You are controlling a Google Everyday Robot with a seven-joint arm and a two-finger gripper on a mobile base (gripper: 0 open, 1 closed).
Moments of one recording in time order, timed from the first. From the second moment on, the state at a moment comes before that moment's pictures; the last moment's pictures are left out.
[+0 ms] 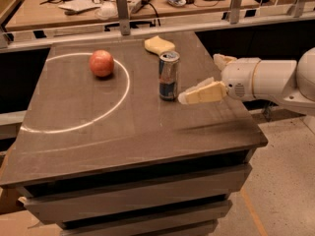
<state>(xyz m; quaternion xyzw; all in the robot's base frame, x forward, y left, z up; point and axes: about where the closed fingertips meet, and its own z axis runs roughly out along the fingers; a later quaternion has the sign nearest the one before) 0.582 -0.108 0.908 -0.39 0.72 0.23 0.53</state>
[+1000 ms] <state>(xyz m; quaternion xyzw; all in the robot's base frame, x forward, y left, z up) 0.617 -0.046 0.892 -0.41 0.65 0.30 0.56</state>
